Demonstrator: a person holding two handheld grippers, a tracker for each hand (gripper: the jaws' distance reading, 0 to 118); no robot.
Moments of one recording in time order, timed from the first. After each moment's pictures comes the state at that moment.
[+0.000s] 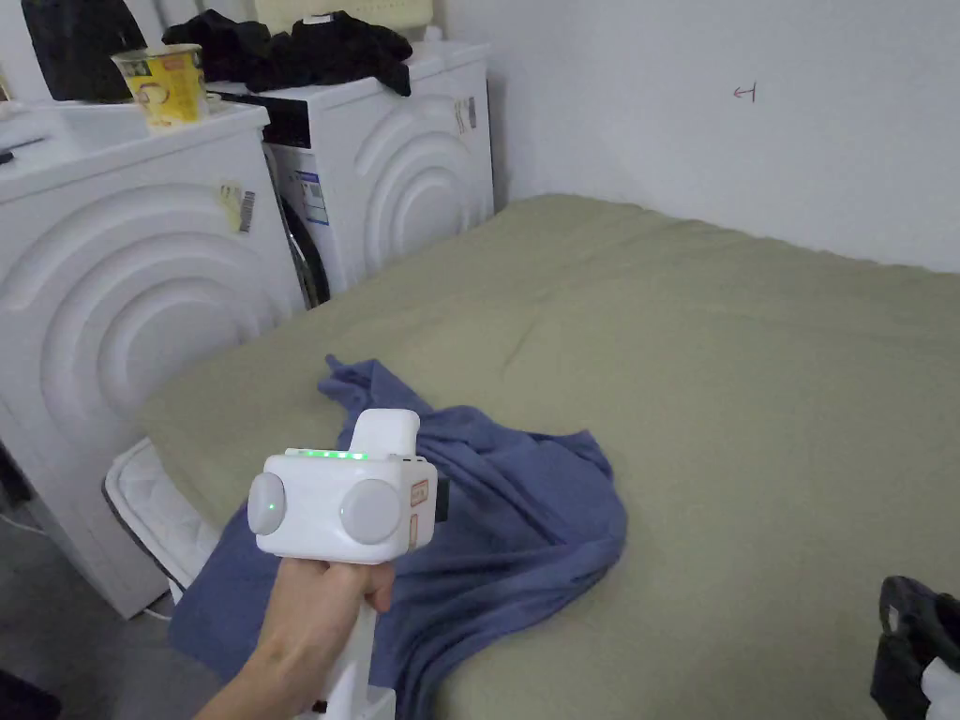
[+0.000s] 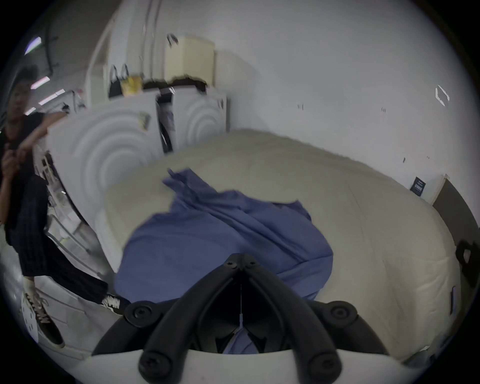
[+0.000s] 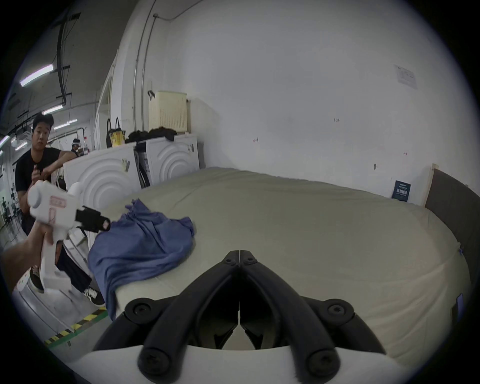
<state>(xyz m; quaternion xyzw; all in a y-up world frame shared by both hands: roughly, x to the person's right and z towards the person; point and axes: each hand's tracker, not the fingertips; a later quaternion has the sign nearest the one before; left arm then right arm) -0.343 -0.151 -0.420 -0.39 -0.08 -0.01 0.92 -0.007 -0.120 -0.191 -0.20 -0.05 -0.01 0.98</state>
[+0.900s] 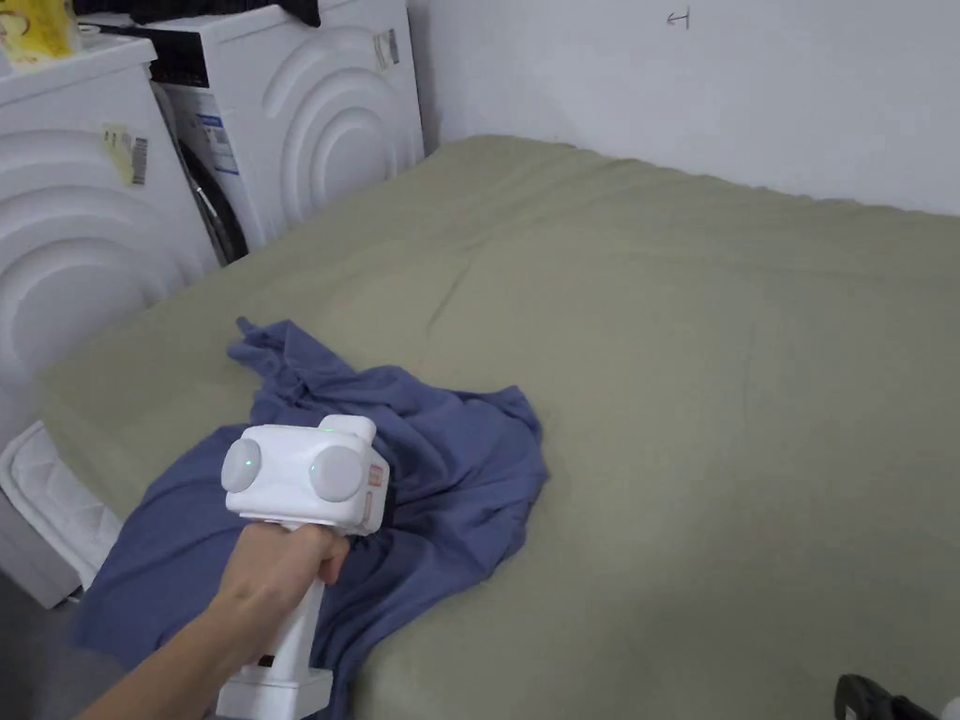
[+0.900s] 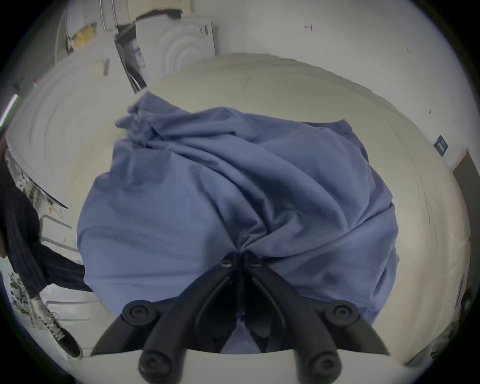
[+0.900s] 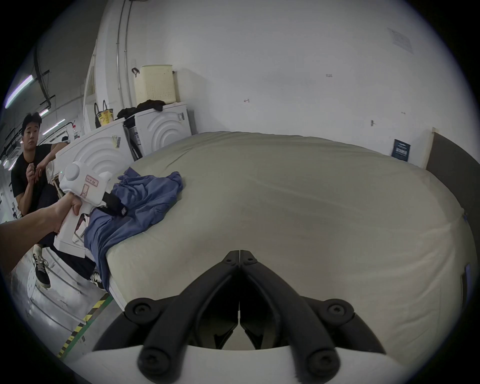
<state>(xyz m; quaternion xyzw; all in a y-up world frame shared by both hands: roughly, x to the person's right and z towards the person) -0.322 -0.220 -0.474 -0.48 -0.04 -0.06 0.87 0.019 -0.172 -0.153 -0.29 -0.07 -0.06 0.95</state>
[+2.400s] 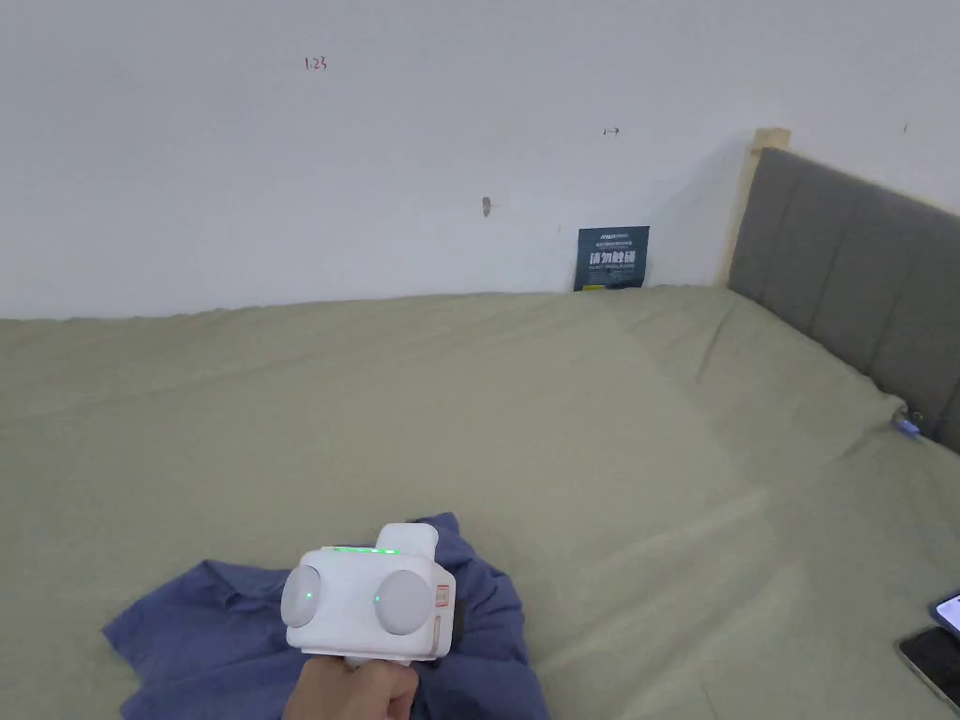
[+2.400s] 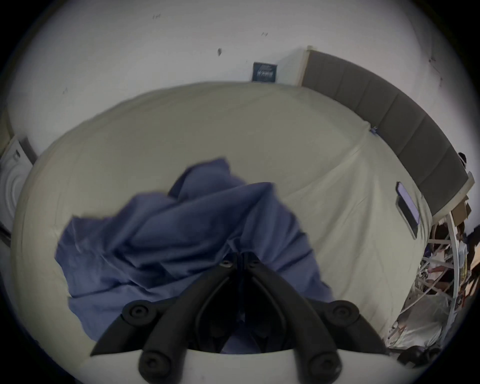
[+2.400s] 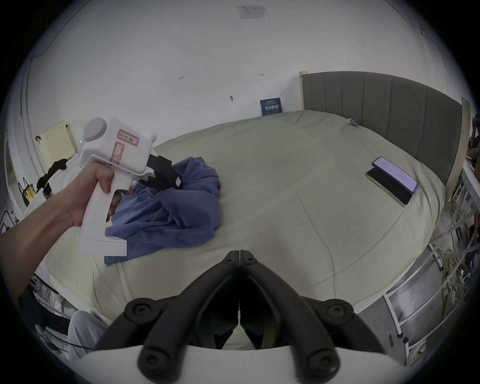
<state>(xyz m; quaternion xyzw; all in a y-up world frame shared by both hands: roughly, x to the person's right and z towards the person) 0.197 -0.203 -0.272 -0.45 -0.44 -0.15 0.77 0.174 -0.187 0.072 -0.28 -0.33 -0.21 0.88</state>
